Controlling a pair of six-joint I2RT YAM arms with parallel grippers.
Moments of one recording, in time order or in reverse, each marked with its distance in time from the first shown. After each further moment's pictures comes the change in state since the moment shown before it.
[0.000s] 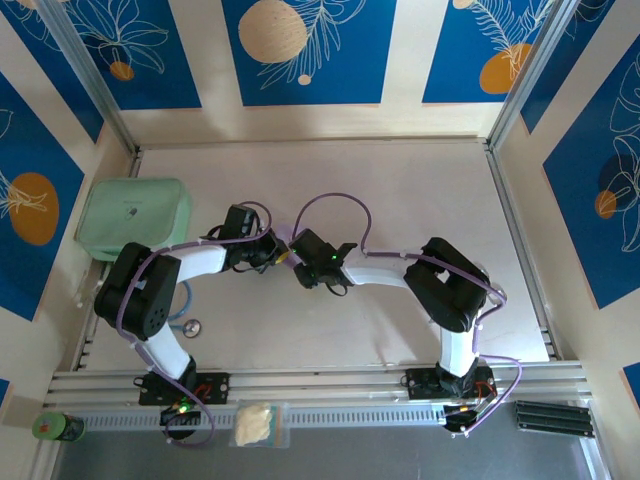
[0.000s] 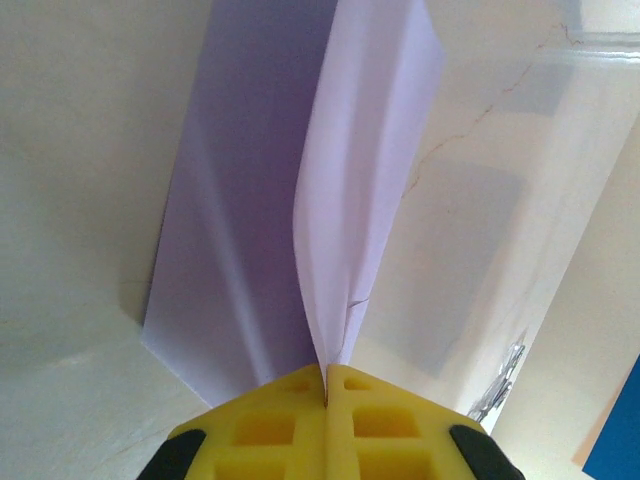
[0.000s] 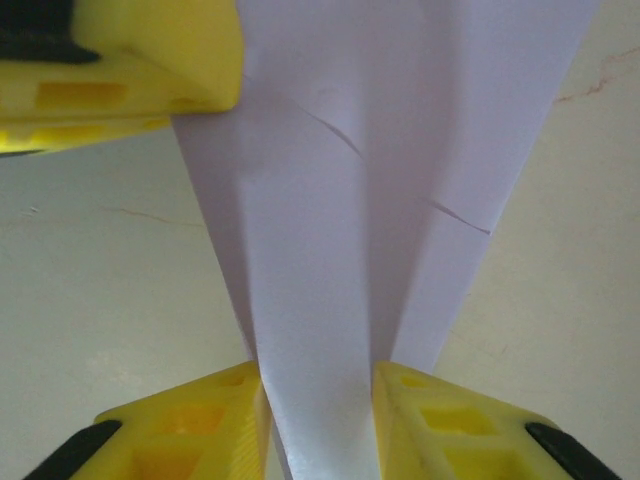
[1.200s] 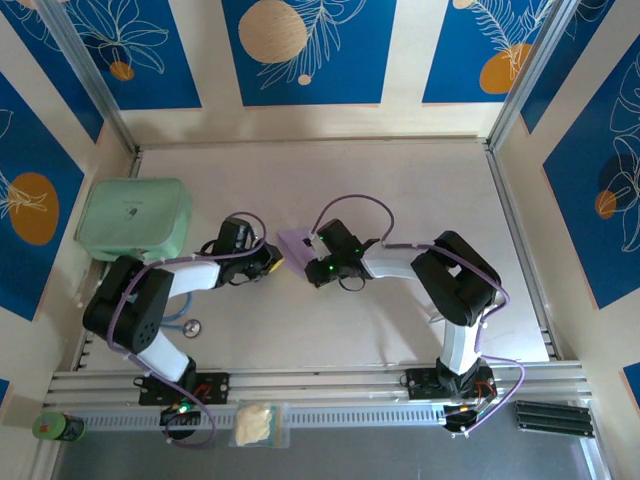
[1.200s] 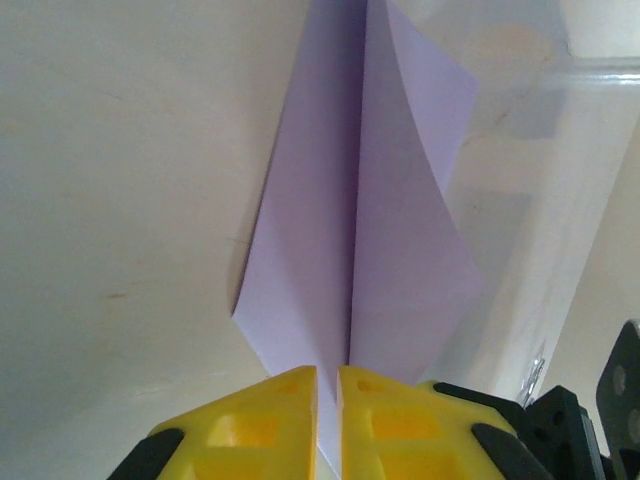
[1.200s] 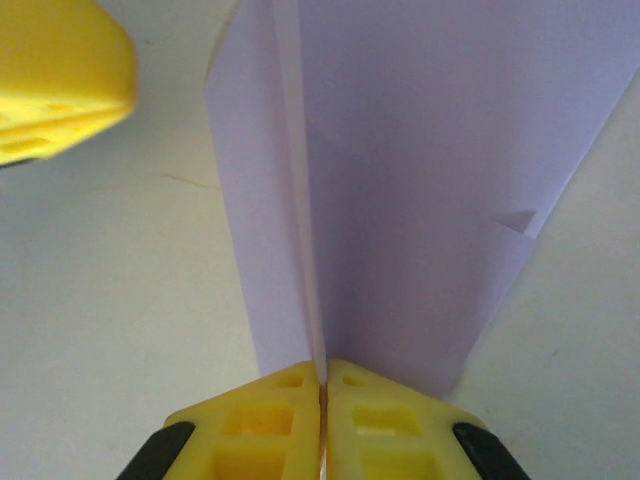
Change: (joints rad) left arm -0.014 -0.078 -0.161 0.145 -0.071 0.001; right arm -0.180 -0.021 -0.141 0.187 -0.461 -0.006
